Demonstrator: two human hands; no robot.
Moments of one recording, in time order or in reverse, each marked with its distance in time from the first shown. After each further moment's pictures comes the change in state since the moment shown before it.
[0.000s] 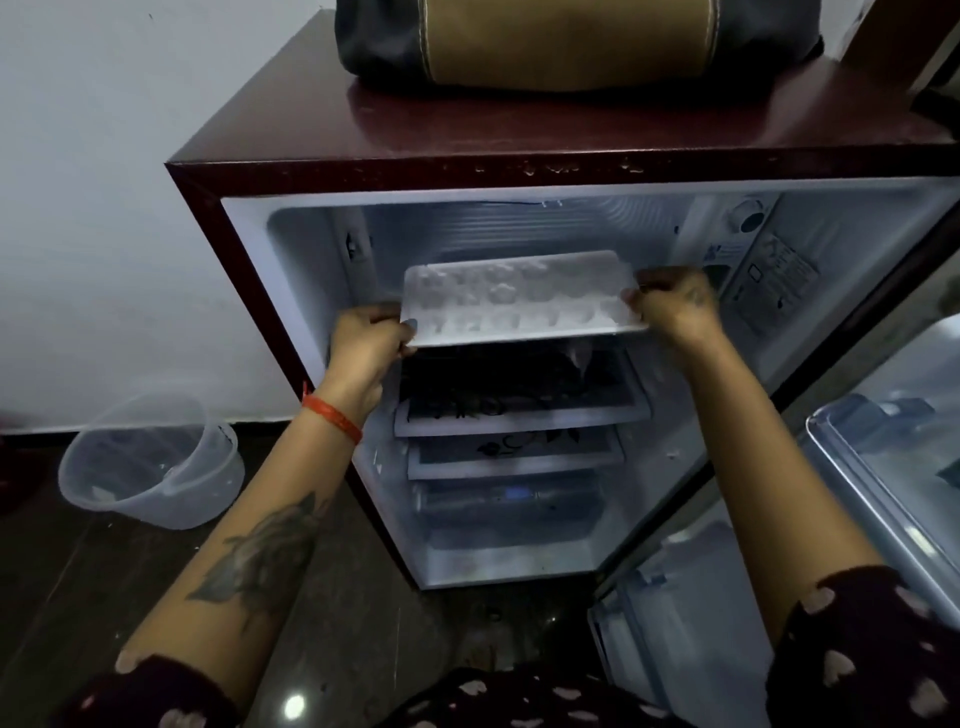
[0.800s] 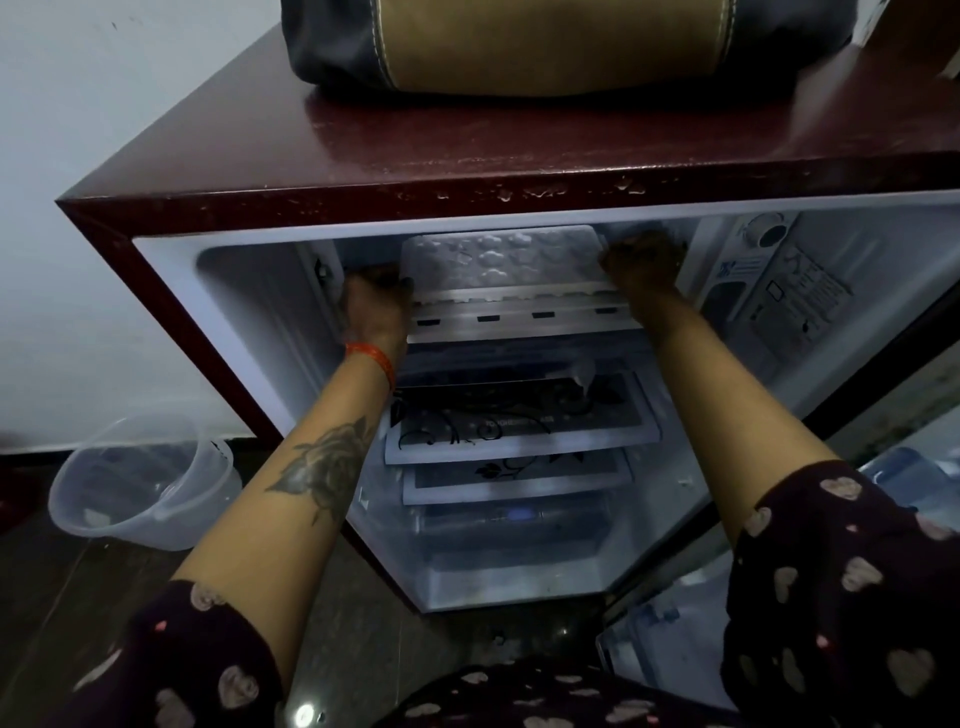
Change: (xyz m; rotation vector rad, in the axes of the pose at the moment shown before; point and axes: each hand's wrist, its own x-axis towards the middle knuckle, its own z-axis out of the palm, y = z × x) left_hand 0.088 0.010 0.053 0.014 0.256 0.107; right_hand 0.085 -0.013 0.044 -0.054 0.108 -0.047
